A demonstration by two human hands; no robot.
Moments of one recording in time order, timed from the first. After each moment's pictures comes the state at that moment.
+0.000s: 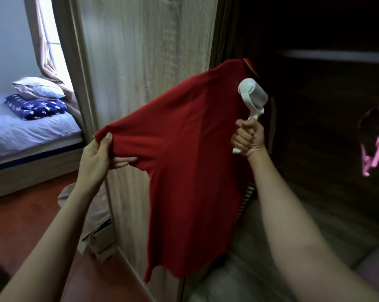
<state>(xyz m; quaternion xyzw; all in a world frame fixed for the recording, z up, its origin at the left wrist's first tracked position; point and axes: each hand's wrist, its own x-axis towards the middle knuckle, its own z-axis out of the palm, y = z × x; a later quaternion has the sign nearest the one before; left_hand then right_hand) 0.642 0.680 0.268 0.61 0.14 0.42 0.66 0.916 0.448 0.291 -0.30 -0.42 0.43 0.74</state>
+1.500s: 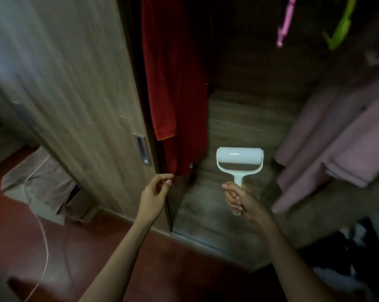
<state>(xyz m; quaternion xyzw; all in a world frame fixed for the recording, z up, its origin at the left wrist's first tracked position) 0.610 0.513 0.050 0.81 0.07 0.12 0.57 0.666 0.258 0.061 -0.61 -0.01 0.28 0.74</state>
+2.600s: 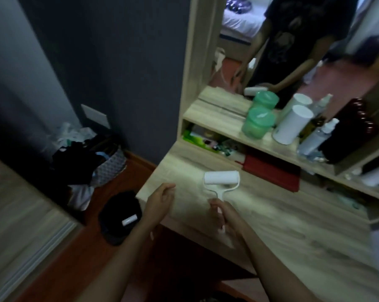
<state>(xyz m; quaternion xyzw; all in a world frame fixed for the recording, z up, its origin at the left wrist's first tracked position) 0.144 0.036 -0.041 0.69 -0.47 -0.35 0.42 -0.076 -0.026 -0.037 -0.36 0.51 -0.19 0.76</state>
